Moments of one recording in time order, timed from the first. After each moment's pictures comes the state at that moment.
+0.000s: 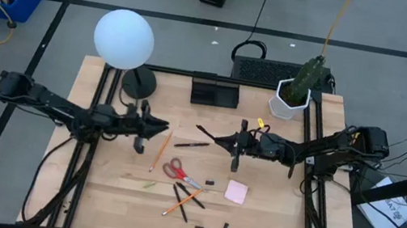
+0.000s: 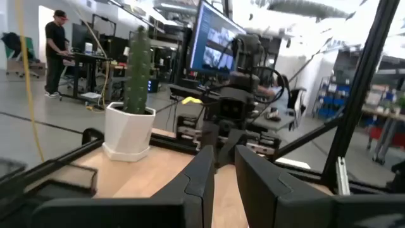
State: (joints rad) left arm -0.09 1.01 0.23 0.94 -0.19 -0.15; right arm 0.01 1.49 0.44 0.92 0.13 0.06
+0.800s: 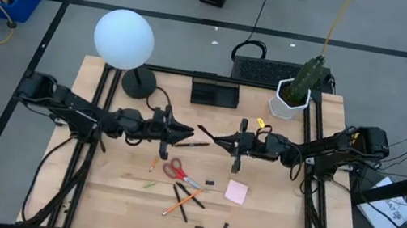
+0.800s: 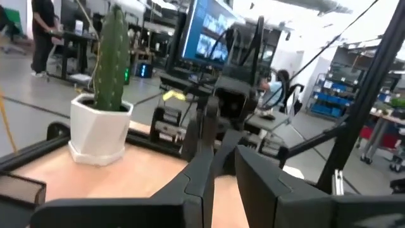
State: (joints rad) left arm -0.09 1.36 0.54 0.94 -0.18 -0.24; right arm 0.03 1.49 0.44 1.08 0.10 0.01
